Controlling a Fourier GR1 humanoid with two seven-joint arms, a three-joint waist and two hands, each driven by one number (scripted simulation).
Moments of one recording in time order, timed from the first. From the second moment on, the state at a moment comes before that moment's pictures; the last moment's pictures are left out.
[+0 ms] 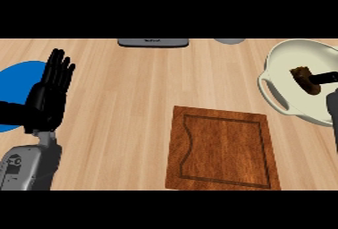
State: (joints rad) left arm -0.28 0.21 0.08 -1.53 0.15 0.11 0.04; right arm -0.78 -0.43 -0.56 -0.65 1.16 -0.44 0.58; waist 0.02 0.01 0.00
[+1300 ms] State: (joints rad) left arm -0.26 0.20 0.10 -1.58 0.13 0.12 0.08; right arm -0.51 -0.35 -0.75 -1.14 0.55 -0.69 0.14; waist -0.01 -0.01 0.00
